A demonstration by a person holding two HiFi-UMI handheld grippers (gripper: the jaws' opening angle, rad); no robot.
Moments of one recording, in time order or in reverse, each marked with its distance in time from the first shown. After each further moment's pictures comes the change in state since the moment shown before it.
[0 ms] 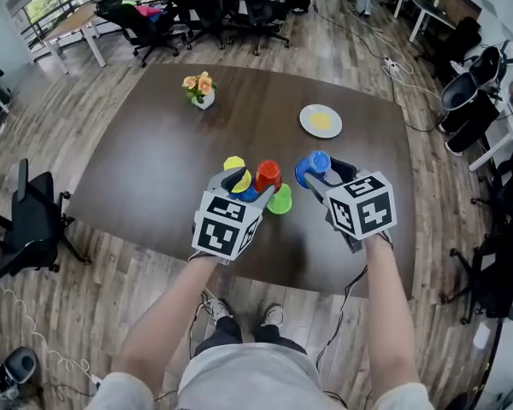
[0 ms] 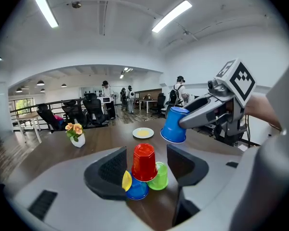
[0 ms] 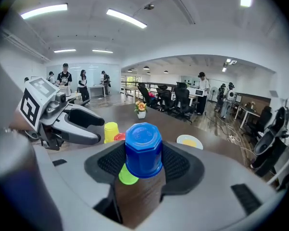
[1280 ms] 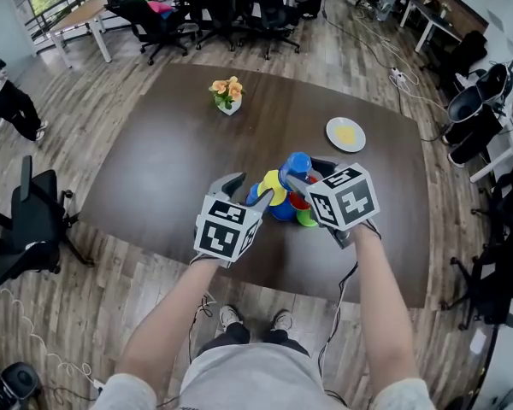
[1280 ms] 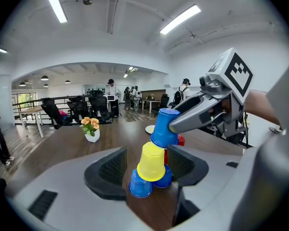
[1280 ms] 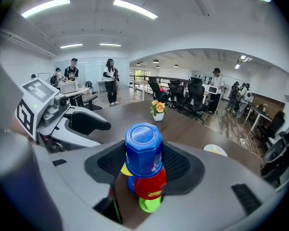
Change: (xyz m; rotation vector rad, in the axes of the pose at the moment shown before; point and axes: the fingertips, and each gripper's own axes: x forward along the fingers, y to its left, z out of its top) left arm -0.030 0.095 -0.025 -0.054 -0.005 0.003; right arm 0.092 0.090 0.058 -0.055 0.081 0.096
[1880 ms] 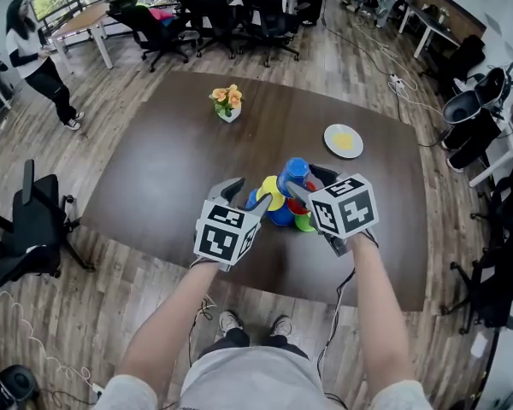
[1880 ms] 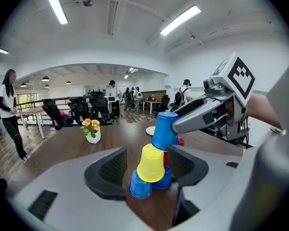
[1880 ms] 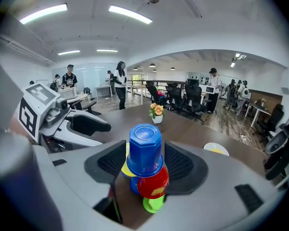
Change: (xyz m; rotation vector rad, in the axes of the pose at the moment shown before) left arm -0.004 -0.001 0.005 0.001 -0.008 0.009; right arm -0.010 -0.001 -0.001 0.054 -0.052 -0.005
